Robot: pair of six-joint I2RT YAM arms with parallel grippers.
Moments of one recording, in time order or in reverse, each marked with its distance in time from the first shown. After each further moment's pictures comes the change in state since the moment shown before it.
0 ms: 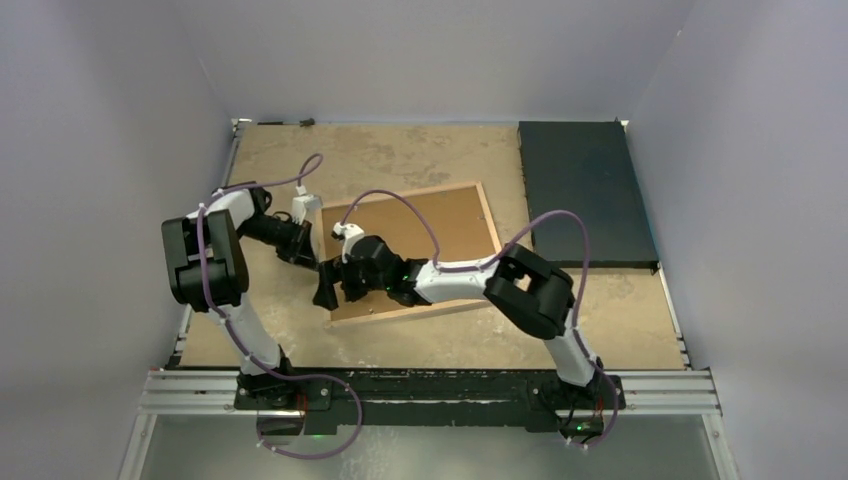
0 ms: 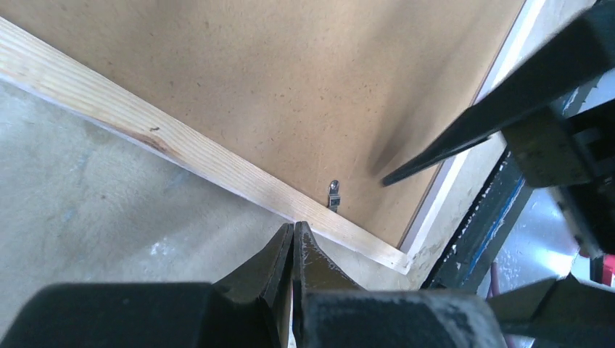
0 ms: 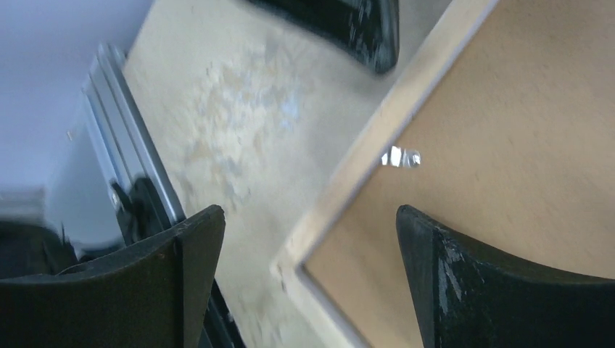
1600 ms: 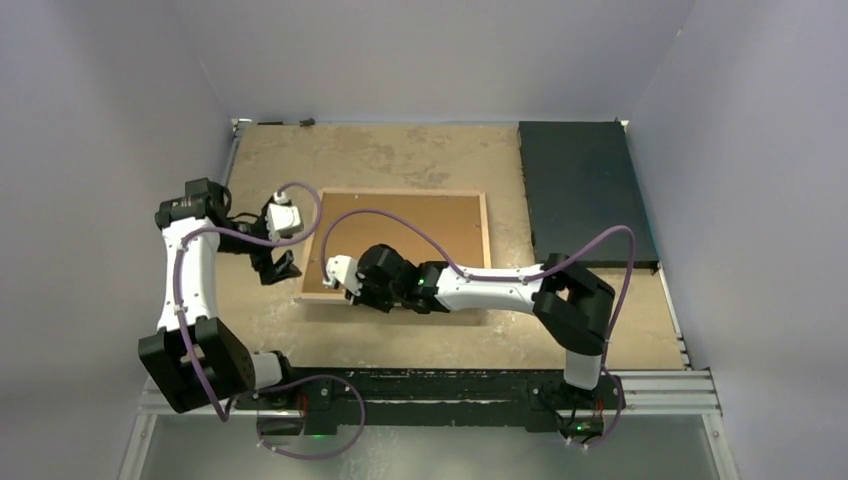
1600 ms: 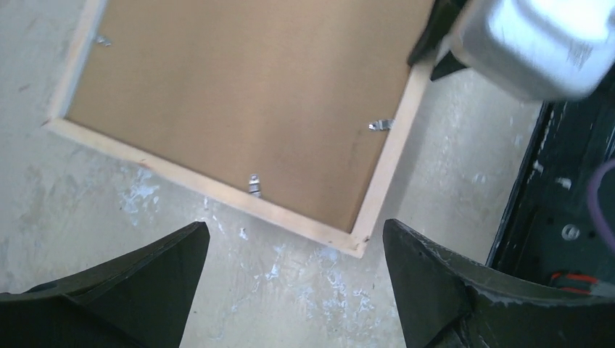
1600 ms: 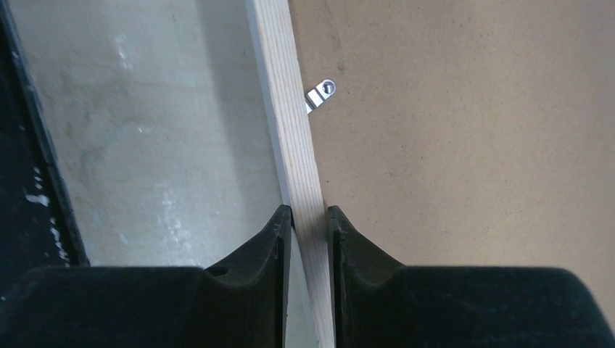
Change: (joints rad) left arm 0.103 -0.578 0.039 -0.307 0.079 0.614; right arm 0.057 -0.283 -0.130 -0.444 0.136 -0.928
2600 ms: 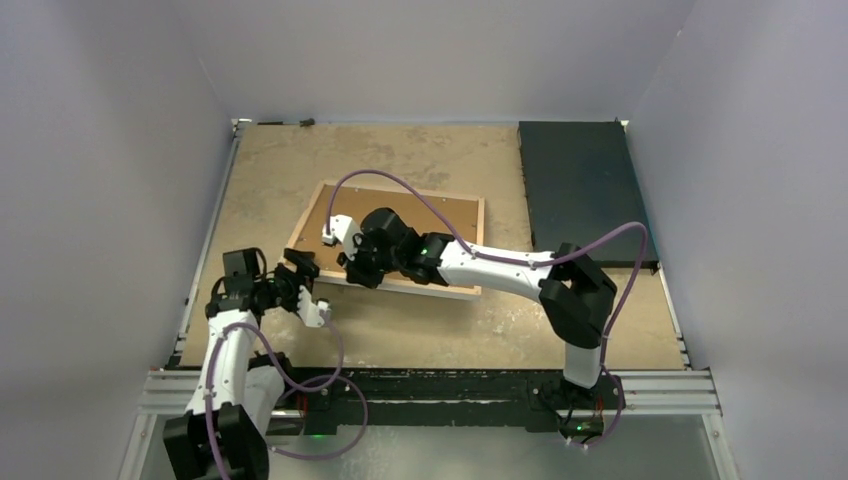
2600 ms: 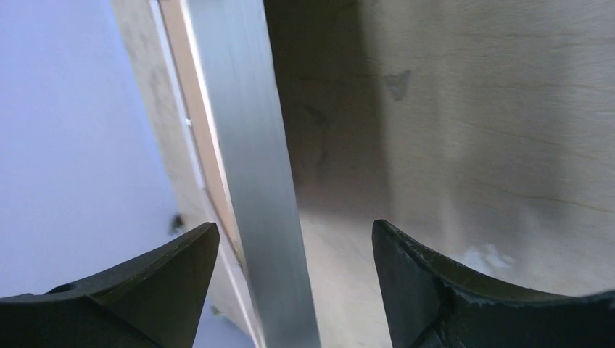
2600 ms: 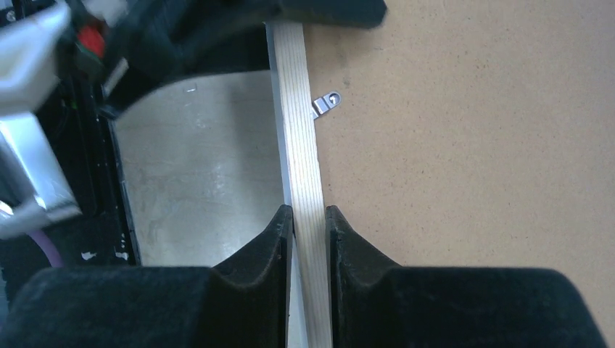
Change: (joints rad) left arm -0.058 -0.460 -0.755 0.676 -0.090 0.633; right arm -0.103 0.012 0.165 0.002 -0.220 0.145
